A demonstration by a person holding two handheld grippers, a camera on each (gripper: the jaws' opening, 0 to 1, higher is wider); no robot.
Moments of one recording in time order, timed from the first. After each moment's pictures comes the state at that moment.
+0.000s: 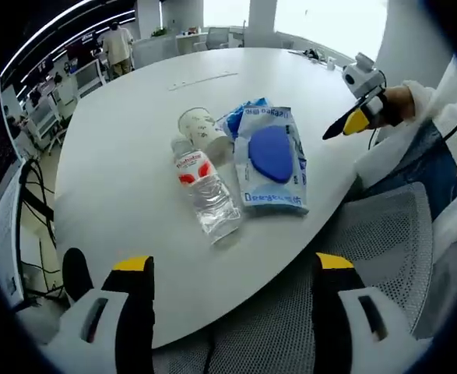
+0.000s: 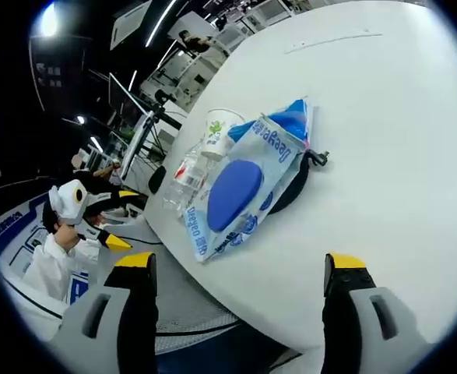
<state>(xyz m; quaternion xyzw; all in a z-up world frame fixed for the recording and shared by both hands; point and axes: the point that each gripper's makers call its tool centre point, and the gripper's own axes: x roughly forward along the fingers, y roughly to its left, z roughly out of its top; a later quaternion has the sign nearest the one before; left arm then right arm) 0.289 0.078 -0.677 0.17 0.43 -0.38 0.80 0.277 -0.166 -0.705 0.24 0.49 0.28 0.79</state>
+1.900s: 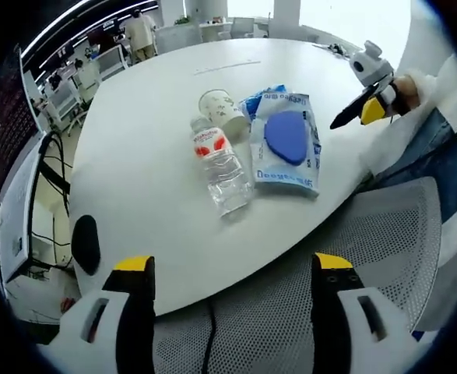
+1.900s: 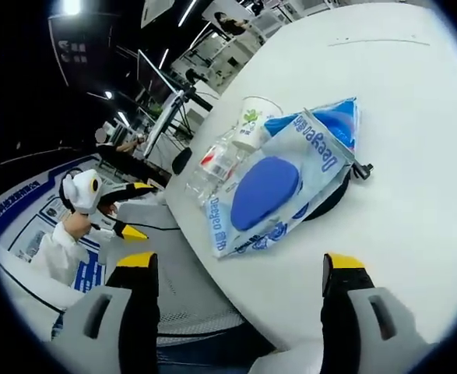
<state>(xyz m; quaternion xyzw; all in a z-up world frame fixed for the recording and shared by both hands) 0.272 0.099 -0.686 0.18 0.46 -0.31 0.81 0.280 -0.145 -0.700 0.21 0.49 0.37 0.76</state>
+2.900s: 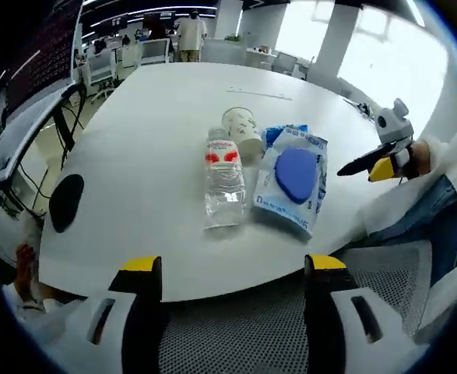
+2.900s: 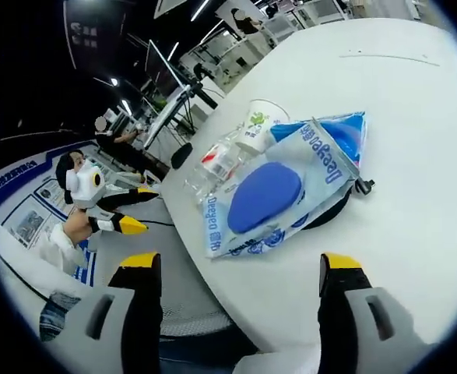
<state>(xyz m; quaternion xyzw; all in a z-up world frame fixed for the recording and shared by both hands) 0.271 0.079 -0.691 -0.02 0.42 -0.24 0.87 0.284 -0.145 -0.700 0.16 0.47 0.39 0.78</state>
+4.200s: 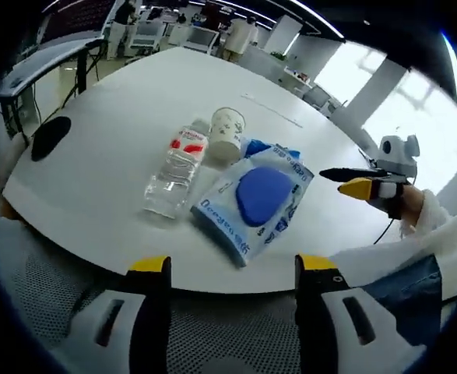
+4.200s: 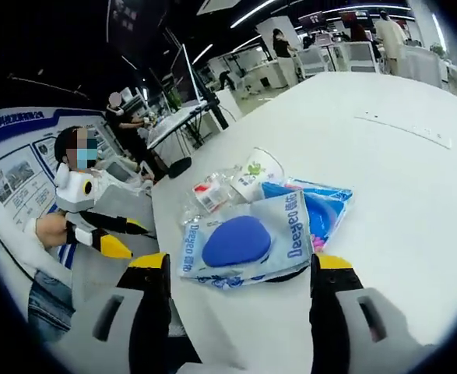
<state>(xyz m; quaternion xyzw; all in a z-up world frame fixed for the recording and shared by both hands) 0.253 -0.007 -0.693 -0.16 0.45 -0.18 0.86 0.345 -0.171 -0.667 0.06 0.38 0.42 0.82</state>
